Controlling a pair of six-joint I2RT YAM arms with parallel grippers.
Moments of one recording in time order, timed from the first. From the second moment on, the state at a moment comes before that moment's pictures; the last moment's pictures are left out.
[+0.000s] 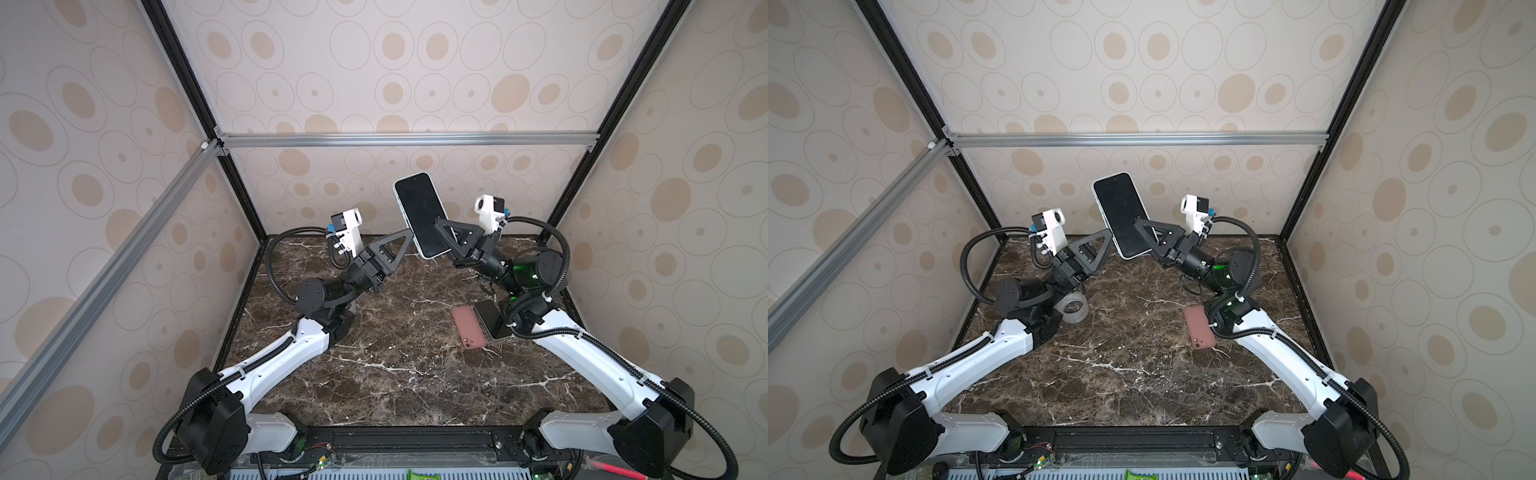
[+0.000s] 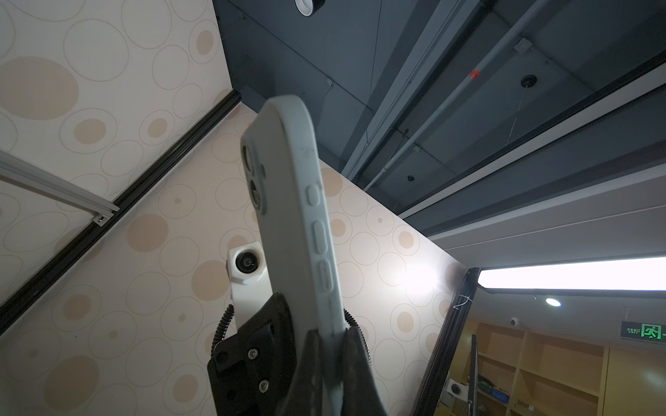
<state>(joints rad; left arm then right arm) -0.63 1.34 0.99 1.14 0.45 -1.20 0.58 1.26 1.13 0.78 -0.58 1.47</state>
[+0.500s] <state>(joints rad) -0.58 1.22 1.07 0.74 0.49 -0.91 0.61 0.96 1.20 0.04 -0.56 0.91</state>
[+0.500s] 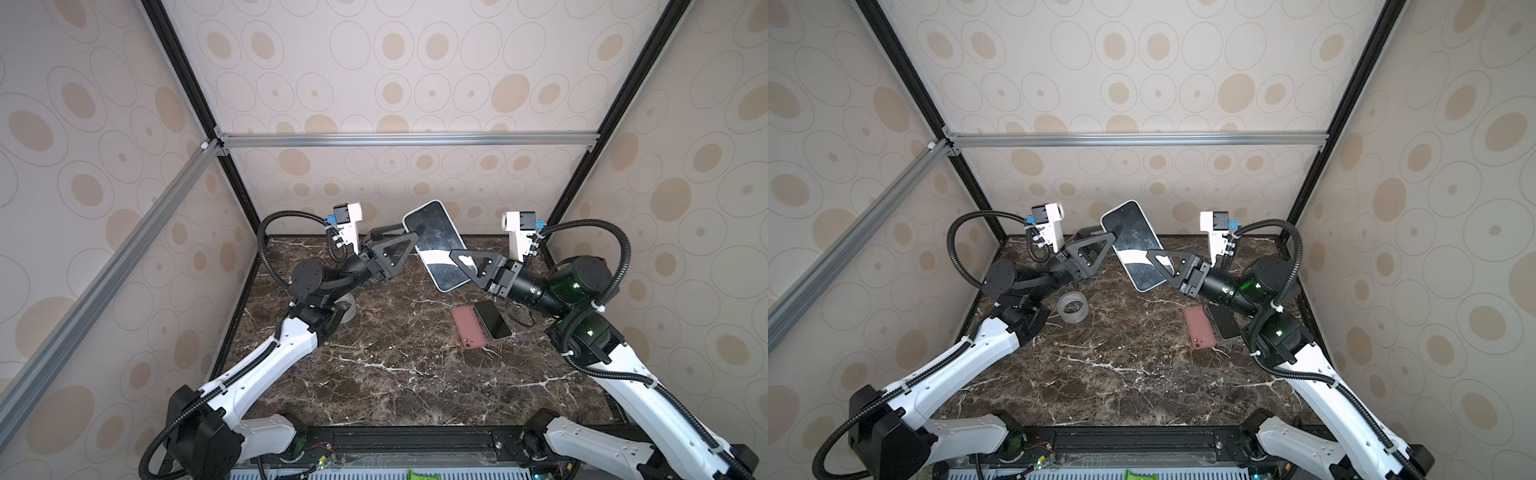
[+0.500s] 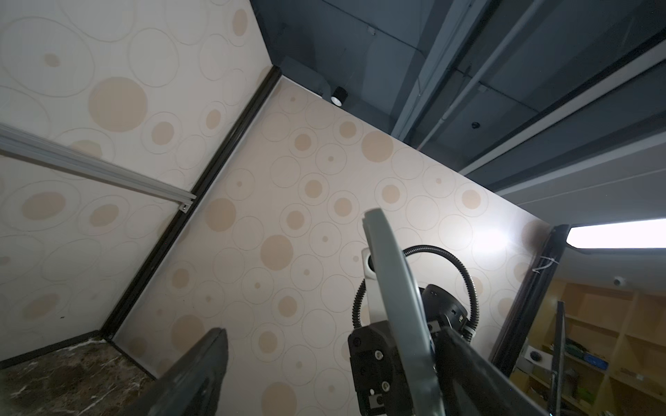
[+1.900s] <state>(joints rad) -0.51 1.18 0.98 0.89 0.52 -0.95 0.61 0.97 1.20 0.01 -0.63 0.85</state>
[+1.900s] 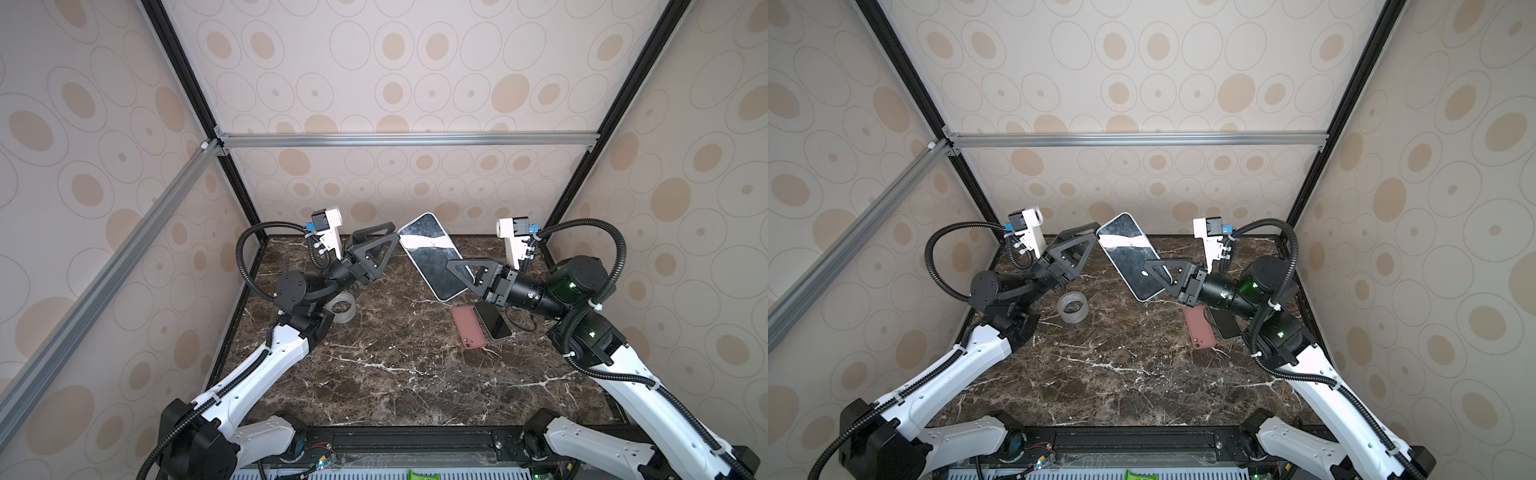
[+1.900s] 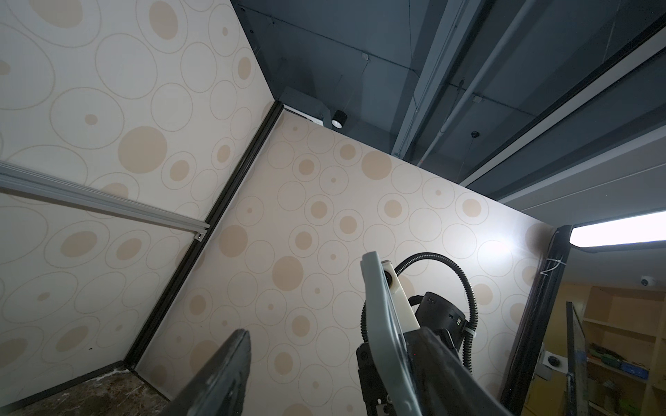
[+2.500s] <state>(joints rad) -0.47 1.18 1.23 0.44 0.53 -0.73 0.61 0.98 1.38 -0.44 -0.60 0.43</state>
